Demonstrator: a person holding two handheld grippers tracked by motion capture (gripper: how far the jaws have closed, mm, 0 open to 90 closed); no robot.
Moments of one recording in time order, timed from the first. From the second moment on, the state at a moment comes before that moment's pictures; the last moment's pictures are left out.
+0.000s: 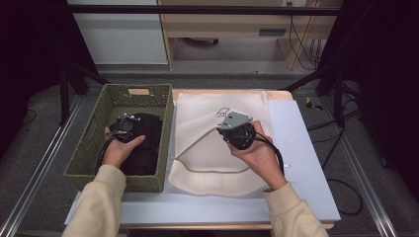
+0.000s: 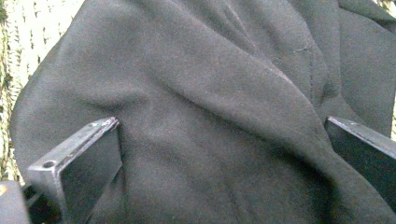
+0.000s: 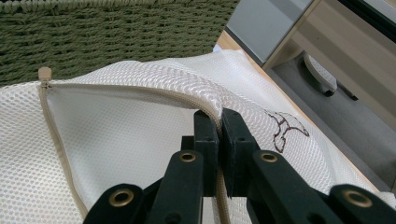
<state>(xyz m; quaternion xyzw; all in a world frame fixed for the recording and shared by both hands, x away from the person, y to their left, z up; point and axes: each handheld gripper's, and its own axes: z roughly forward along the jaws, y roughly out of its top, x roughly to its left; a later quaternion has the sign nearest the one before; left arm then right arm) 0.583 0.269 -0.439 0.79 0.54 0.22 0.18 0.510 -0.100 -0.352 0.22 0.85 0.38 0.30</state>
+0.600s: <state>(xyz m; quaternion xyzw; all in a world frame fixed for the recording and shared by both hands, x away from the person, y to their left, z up) 0.583 0.267 -0.442 0.80 0.53 0.23 0.17 0.510 -0.099 -0.353 0.22 0.85 0.37 0.30</state>
